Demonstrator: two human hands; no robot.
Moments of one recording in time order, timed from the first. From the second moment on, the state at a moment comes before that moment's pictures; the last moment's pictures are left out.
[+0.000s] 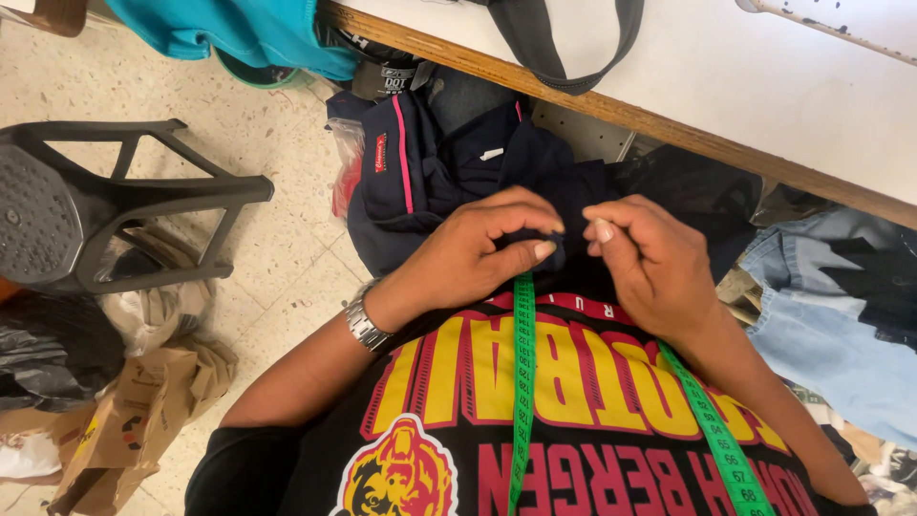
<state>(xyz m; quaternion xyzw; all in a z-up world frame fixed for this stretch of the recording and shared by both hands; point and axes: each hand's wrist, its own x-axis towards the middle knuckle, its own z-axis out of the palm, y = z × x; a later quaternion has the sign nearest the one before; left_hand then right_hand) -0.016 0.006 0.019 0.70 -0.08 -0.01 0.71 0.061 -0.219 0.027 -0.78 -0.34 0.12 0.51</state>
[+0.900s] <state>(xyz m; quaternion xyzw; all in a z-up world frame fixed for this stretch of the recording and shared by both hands) -0.058 0.089 0.157 0.94 -0.13 0.01 0.33 0.096 -0.186 0.124 -0.84 -0.41 0.34 0.12</state>
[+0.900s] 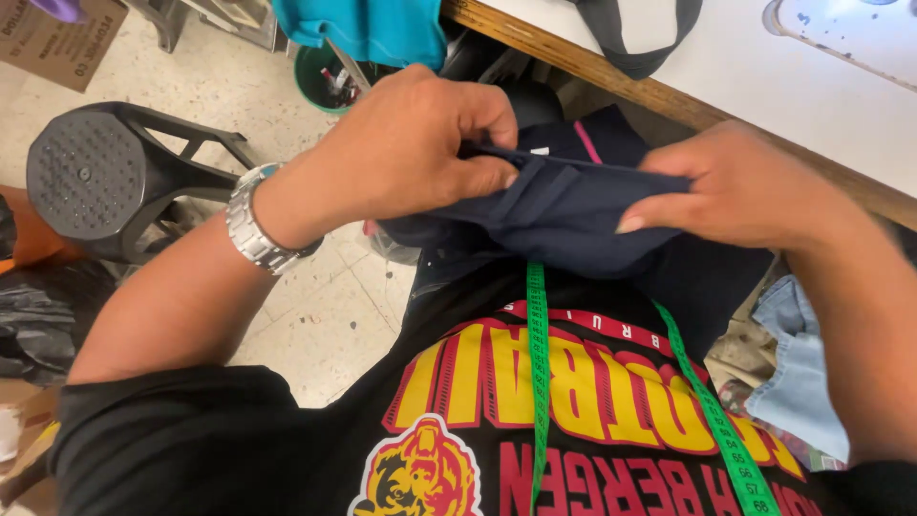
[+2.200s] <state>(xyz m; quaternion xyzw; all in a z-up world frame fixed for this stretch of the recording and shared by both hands) -0.102 0.032 0.096 0.69 -0.07 0.04 0.72 0.039 -0.222 0.145 -0.84 -0.48 -0.02 0.24</state>
